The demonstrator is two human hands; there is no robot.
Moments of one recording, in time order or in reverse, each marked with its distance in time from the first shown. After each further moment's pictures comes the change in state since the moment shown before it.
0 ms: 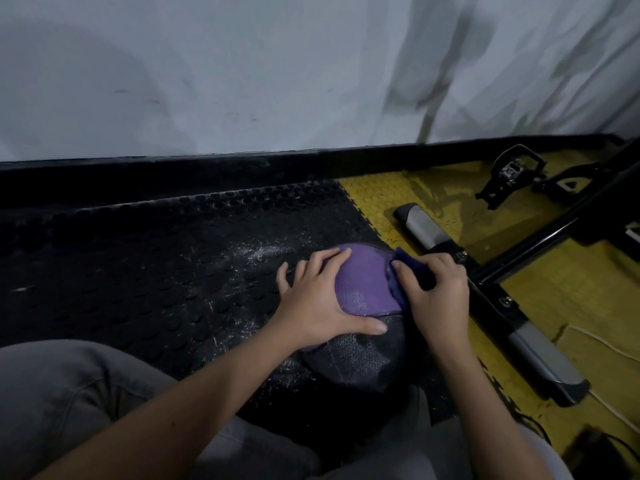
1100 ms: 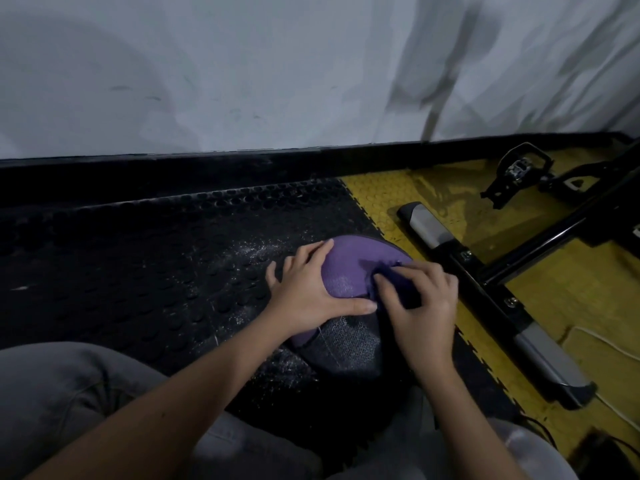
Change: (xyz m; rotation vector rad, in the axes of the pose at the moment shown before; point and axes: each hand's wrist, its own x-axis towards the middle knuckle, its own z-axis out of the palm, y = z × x) left_hand 0.009 -0.012 -0.010 -0.110 0.035 -0.118; right_hand -0.024 -0.009 0.014 0.097 0.075 -0.129
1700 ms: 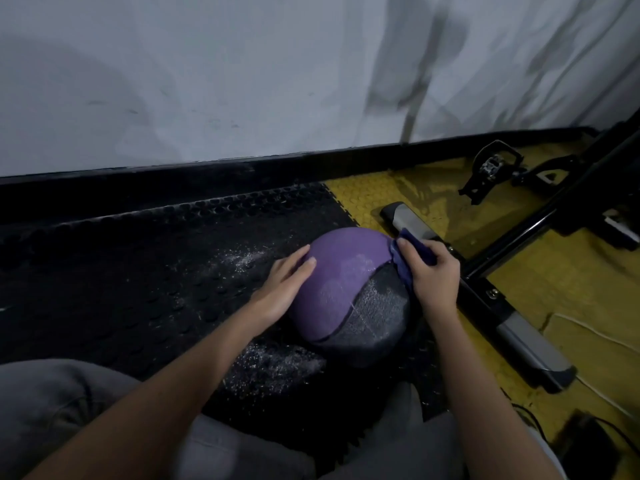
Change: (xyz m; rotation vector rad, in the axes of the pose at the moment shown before) left_hand 0.019 -0.027 0.007 -0.472 -0.133 -0.100; right_hand 0.050 0.043 -0.006 0.355 0.033 0.407
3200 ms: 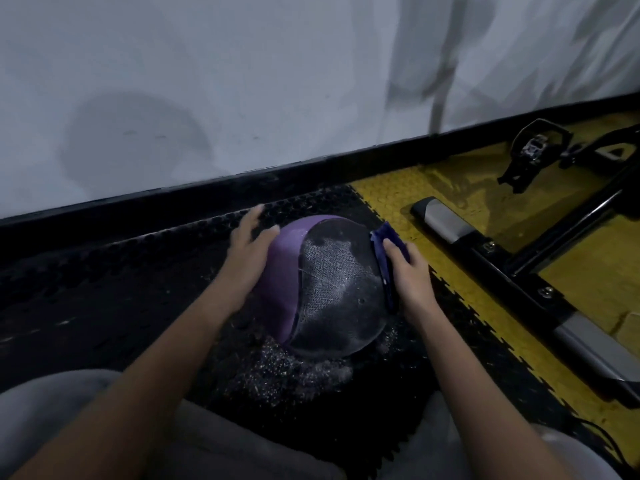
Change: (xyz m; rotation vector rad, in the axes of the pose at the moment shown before) left_hand -0.012 0.019 -0.067 -0.112 0.405 0.119; right_hand -0.006 0.007 0.058 0.332 -0.281 0.403
